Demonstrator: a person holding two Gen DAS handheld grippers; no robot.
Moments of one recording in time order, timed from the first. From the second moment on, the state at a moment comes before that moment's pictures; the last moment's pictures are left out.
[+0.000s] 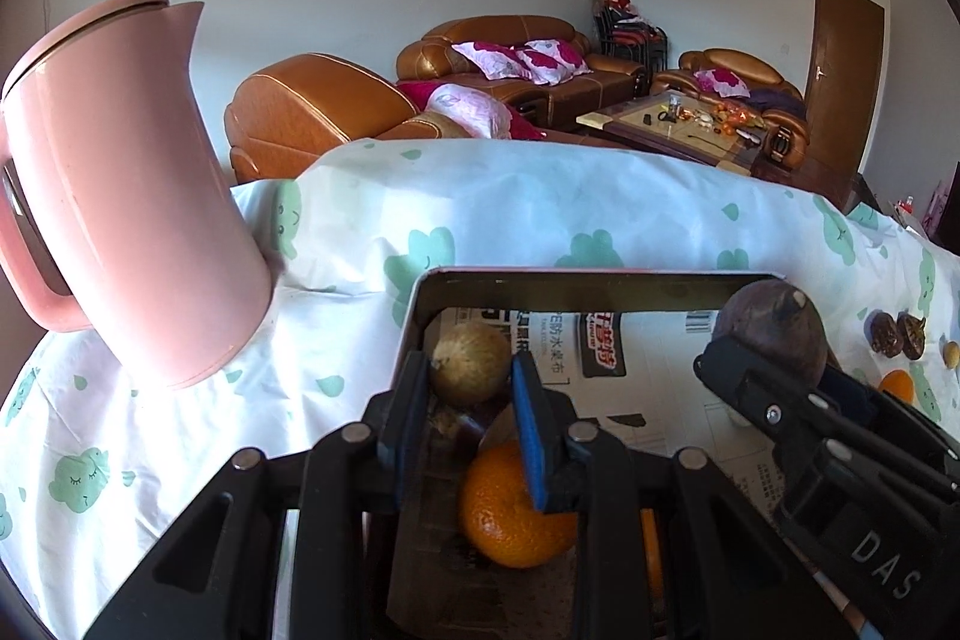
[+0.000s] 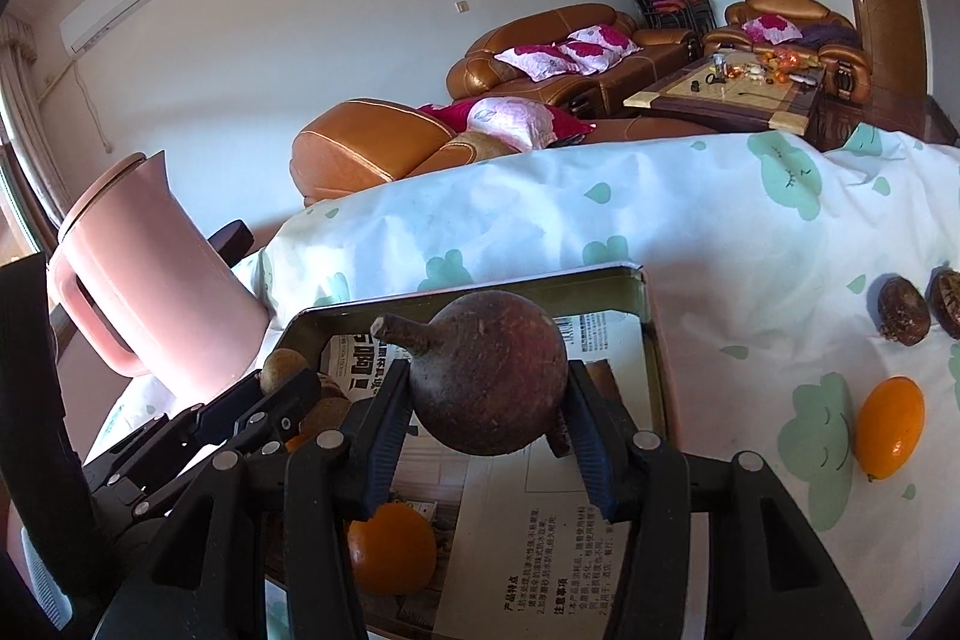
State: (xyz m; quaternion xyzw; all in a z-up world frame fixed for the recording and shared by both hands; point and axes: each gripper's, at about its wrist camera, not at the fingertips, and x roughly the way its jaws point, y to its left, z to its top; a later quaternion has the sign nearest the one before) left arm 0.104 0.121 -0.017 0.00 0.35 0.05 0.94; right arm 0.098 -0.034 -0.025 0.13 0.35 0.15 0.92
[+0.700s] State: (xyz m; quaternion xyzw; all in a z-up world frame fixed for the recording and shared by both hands) left arm 0.102 0.118 -0.018 0.01 0.35 0.06 0.94; right arm 0.065 -0.046 -0.006 0.12 0.26 0.11 0.95
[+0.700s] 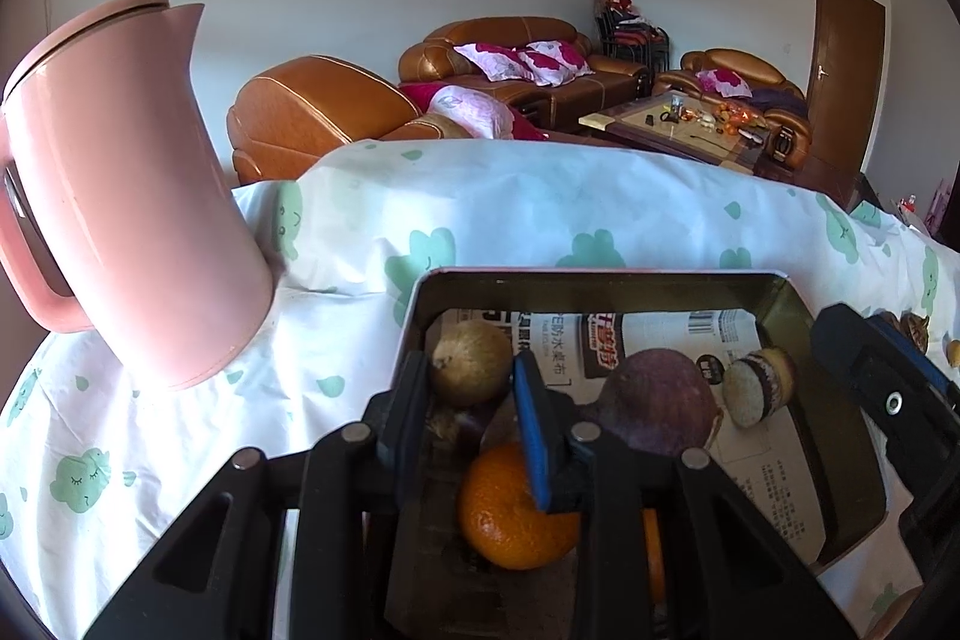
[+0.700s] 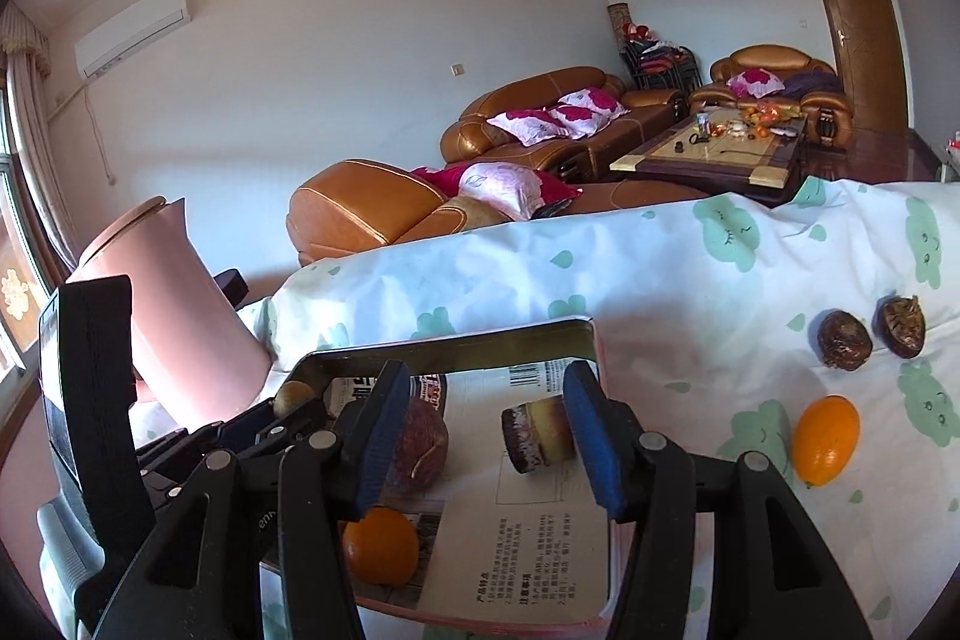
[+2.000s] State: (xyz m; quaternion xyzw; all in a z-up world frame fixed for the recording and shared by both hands) left arm 0.056 0.087 -0.009 -0.01 0.28 0.06 0.96; right arm 0.010 -0.093 -0.003 0.07 0.23 0.04 0.97
